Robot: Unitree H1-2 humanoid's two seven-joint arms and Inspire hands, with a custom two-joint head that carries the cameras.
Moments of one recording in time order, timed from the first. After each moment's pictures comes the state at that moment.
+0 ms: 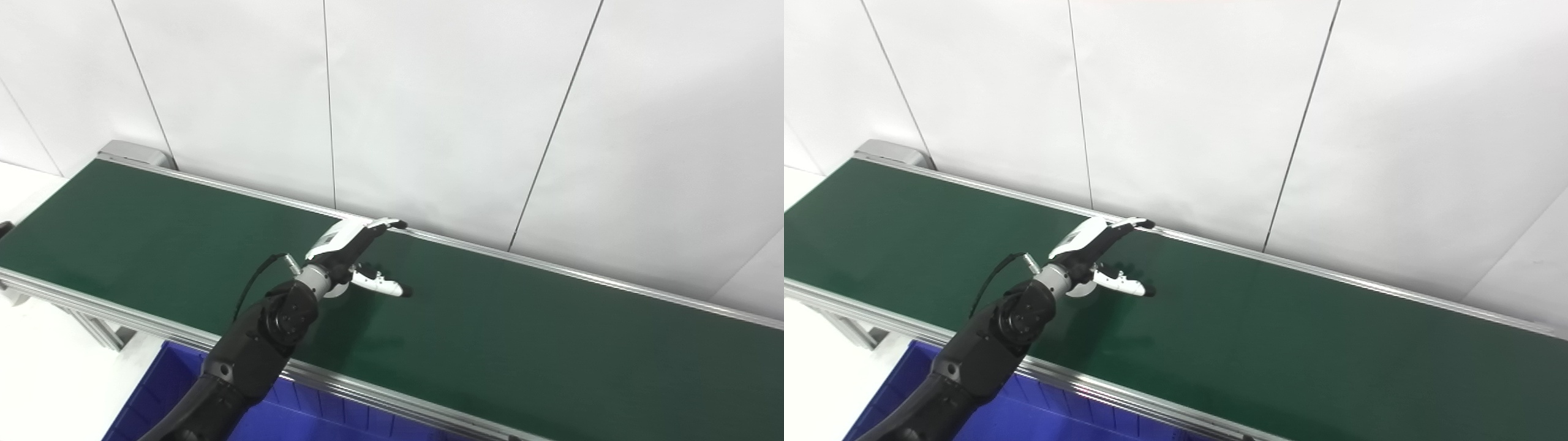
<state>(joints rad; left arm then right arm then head) -0.41 0.24 -0.20 0.41 0.58 -0.05 -0.07 0.51 -0.07 0.30 -0.03 -0.29 -0.40 -0.07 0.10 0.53</state>
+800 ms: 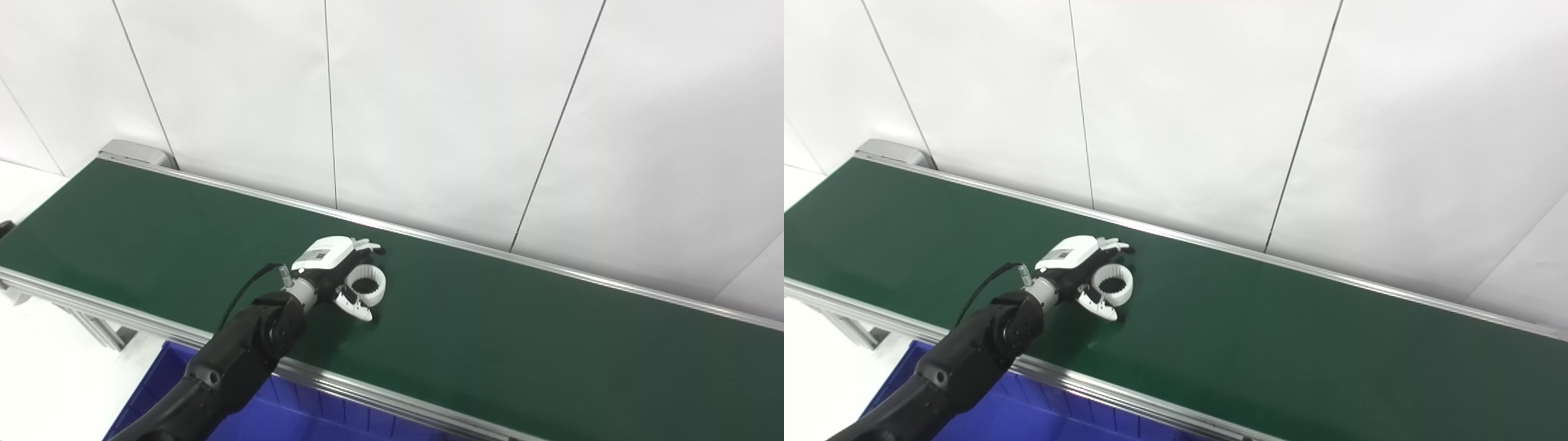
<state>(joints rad) -0.37 0.32 -0.33 0.35 0.70 0.07 -0.10 0.51 -0.07 0.30 -0.04 -0.28 -0.40 -0.07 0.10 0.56</state>
